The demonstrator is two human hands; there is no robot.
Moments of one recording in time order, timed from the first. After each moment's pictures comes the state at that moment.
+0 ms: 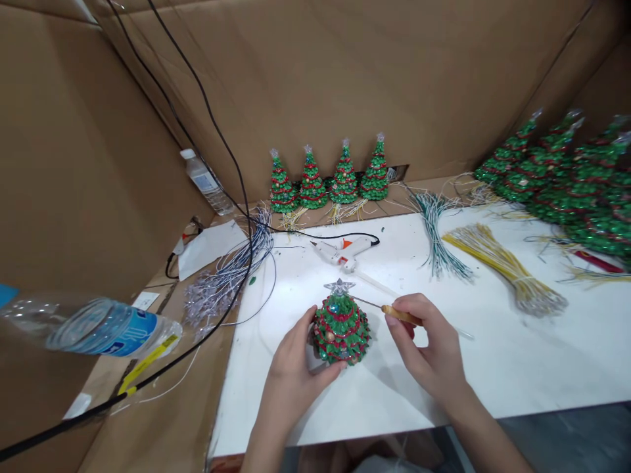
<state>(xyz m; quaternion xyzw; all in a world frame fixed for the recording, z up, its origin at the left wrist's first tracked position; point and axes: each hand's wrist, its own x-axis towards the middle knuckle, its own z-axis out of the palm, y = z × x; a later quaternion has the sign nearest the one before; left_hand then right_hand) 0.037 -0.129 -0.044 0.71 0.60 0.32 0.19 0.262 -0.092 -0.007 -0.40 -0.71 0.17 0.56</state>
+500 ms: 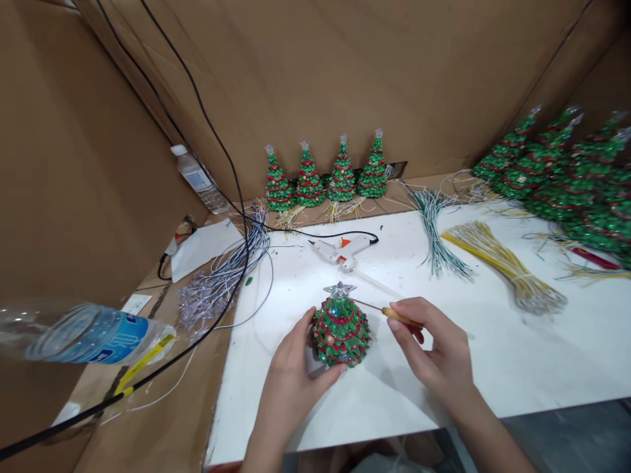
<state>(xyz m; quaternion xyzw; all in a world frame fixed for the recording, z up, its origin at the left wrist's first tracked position) 0.038 -0.128 -0.040 0.72 0.60 0.30 0.18 0.267 -0.092 -0.012 -0.38 -0.71 0.19 0.56</state>
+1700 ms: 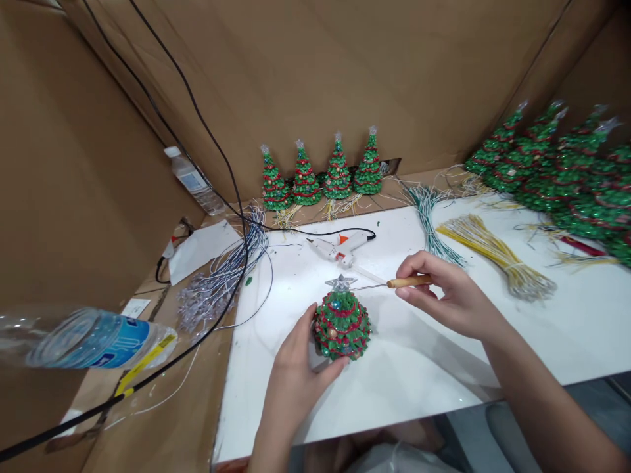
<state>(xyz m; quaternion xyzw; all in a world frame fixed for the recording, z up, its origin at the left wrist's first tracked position) 0.039 -0.127 -0.036 0.73 0.59 0.30 0.15 0.306 -0.050 0.033 -0.37 -0.78 0.28 0.41</state>
